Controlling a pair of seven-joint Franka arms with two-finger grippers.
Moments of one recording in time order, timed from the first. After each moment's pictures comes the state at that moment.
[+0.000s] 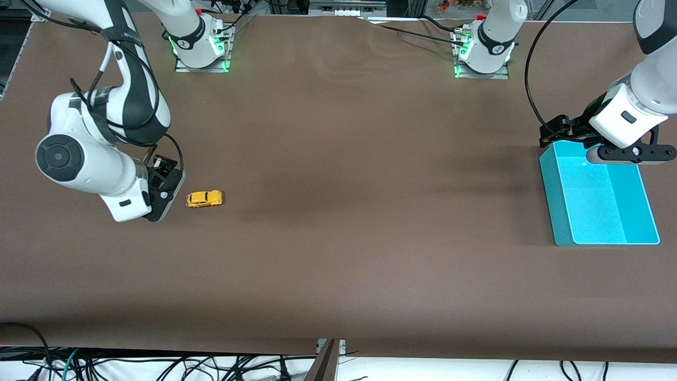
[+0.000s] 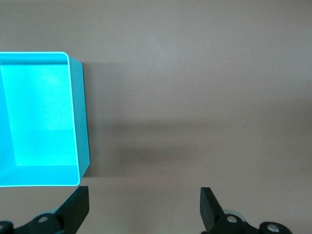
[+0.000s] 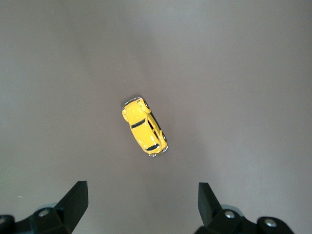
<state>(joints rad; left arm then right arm) 0.05 0.04 -0.12 -1.66 -0.01 1.61 -0.09 0.26 0.38 -0.11 -1.68 0.00 1.91 -1.08</state>
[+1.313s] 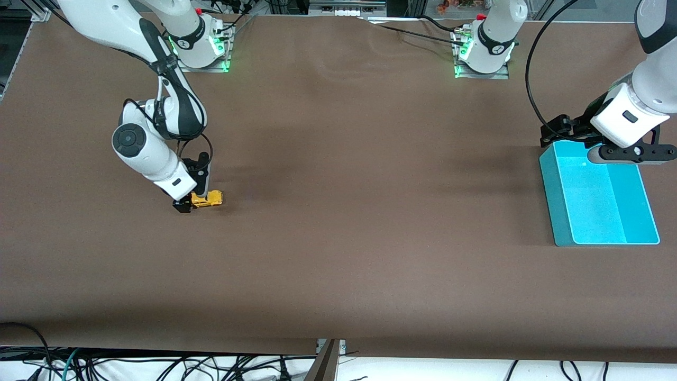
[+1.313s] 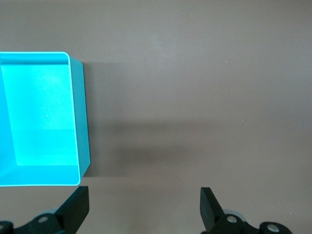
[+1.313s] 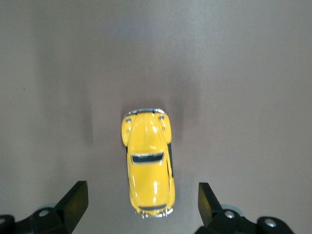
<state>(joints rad) 0.05 0.04 -0.12 -1.66 -0.01 1.61 -0.09 0.26 0.38 -0.08 -2.16 0.00 2.57 -1.43</state>
